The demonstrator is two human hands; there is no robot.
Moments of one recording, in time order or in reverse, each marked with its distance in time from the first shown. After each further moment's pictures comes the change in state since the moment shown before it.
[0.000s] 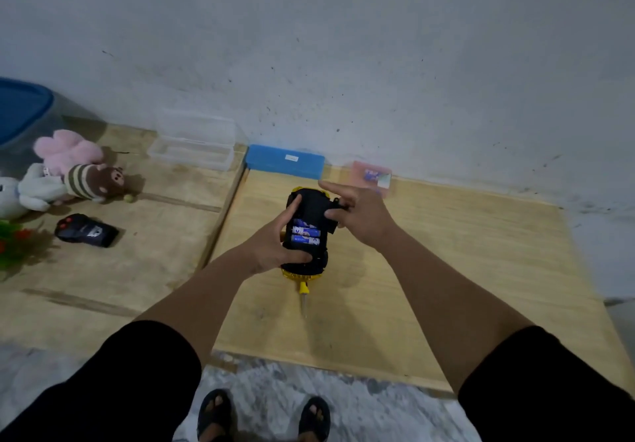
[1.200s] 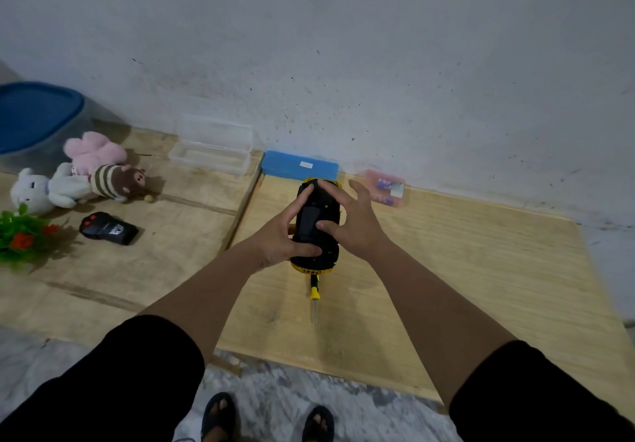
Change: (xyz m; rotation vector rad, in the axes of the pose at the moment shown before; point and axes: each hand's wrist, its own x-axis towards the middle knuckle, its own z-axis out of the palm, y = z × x) left_hand -0.006 0.013 -0.015 -0.135 -0.026 0.143; right_hand 0.002 -0.008 0.028 -0.179 0.019 -0.033
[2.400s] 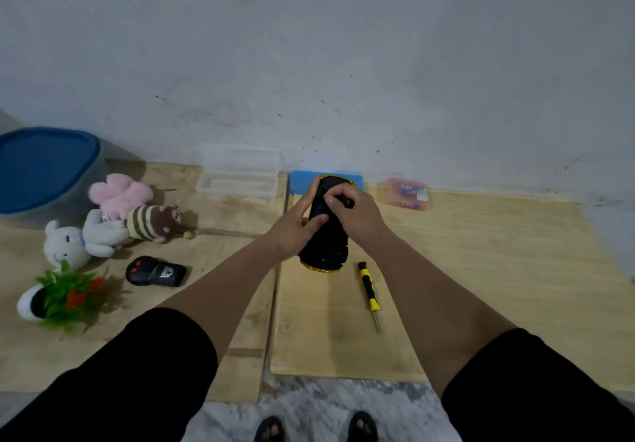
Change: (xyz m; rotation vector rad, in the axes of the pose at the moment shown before) left_hand -0.015 0.024 -0.096 0.230 0.013 0.092; right_hand 0.043 -0.091 0.066 0.231 0.297 0.095
